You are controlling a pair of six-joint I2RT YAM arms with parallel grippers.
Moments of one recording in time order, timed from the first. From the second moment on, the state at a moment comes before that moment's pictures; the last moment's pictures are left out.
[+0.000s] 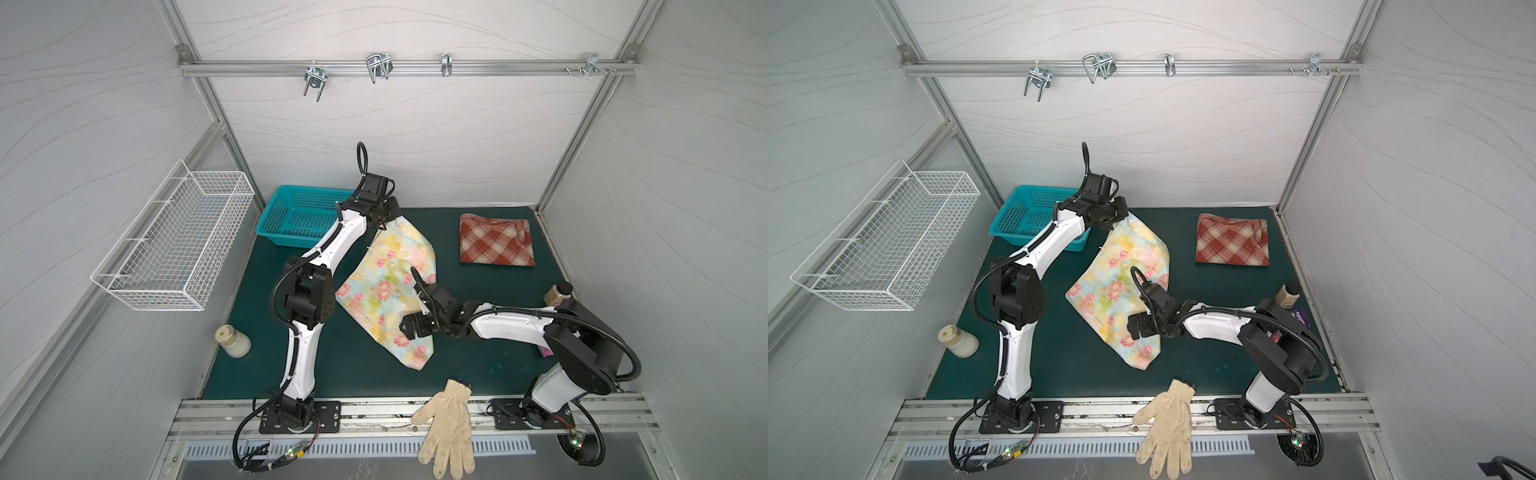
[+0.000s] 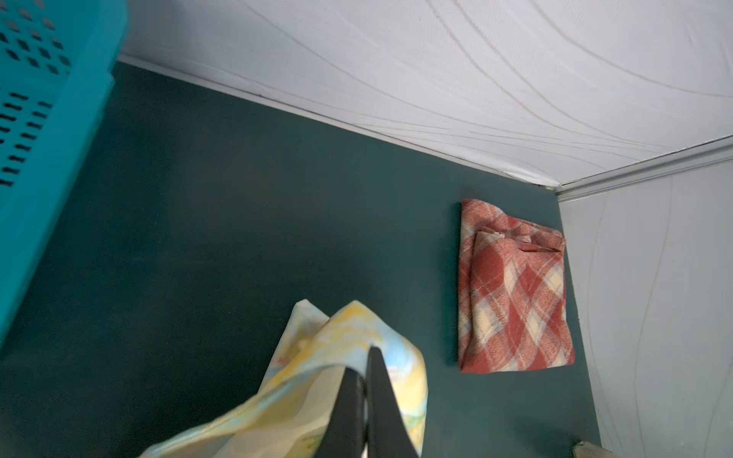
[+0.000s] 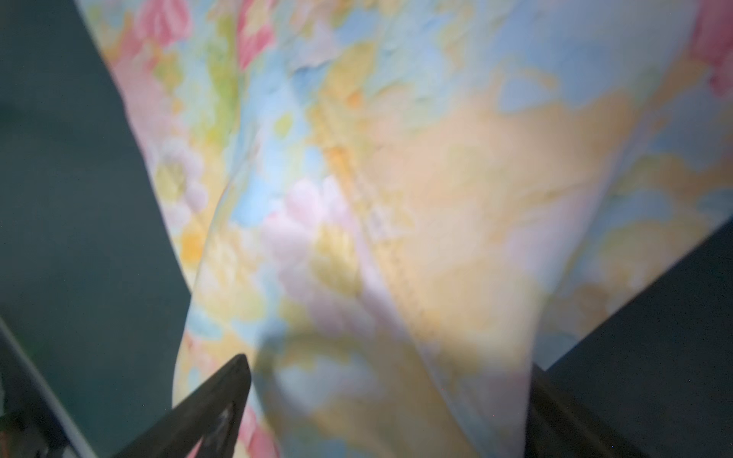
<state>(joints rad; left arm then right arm) -0.38 2.18 2.10 -0.64 0.10 -0.55 0.97 1.61 0.78 -0.10 -0.10 0.56</state>
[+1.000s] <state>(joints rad) -0.38 1.53 1.36 -0.51 0.11 -0.66 0.49 1.64 1.26 -0.39 -0.20 0.31</state>
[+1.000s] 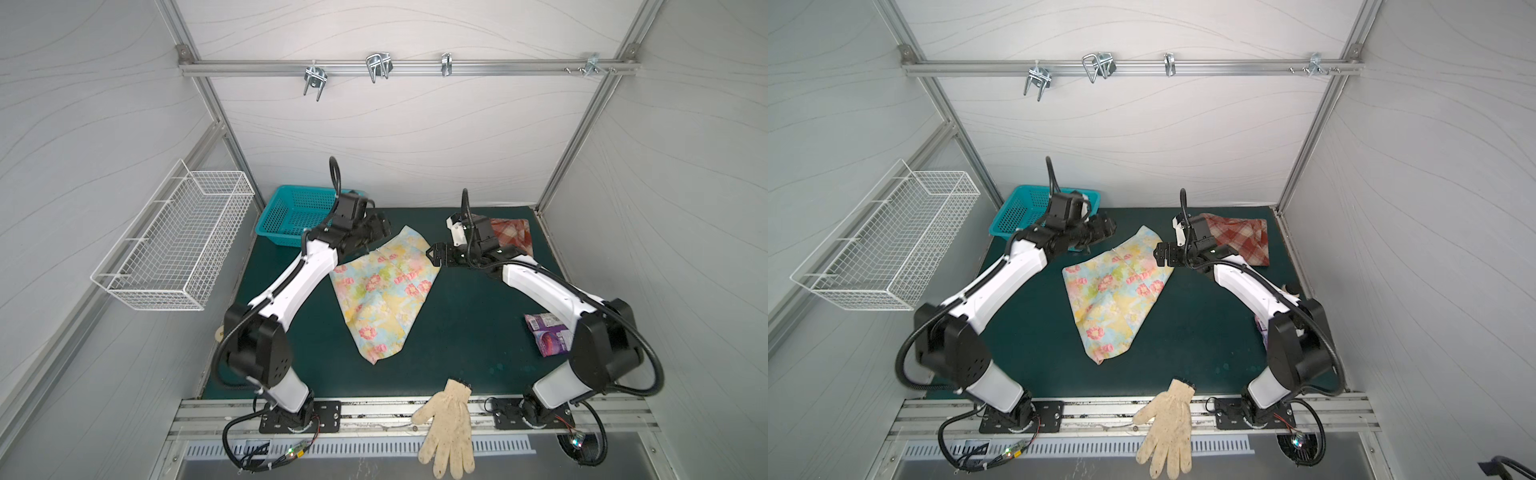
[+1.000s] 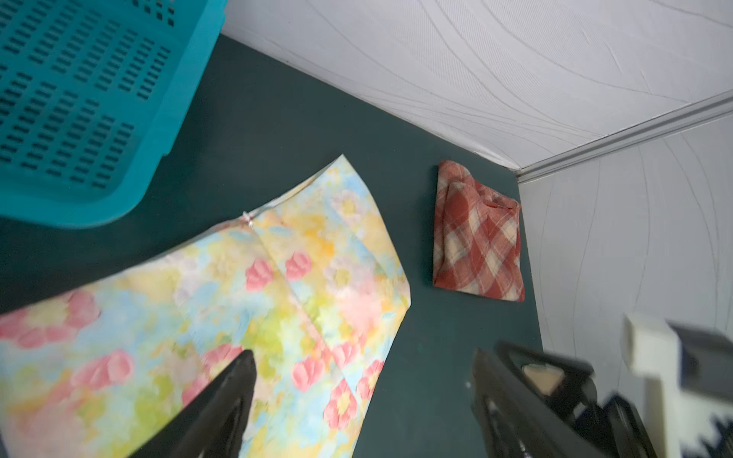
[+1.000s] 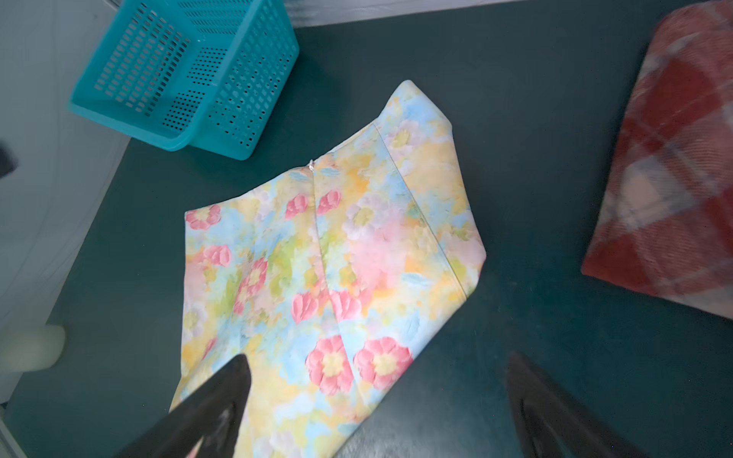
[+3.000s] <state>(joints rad) -0.42 2.15 1.48 -0.23 0.18 -0.65 0.72 1.57 0.80 -0.12 -0.36 0.62</state>
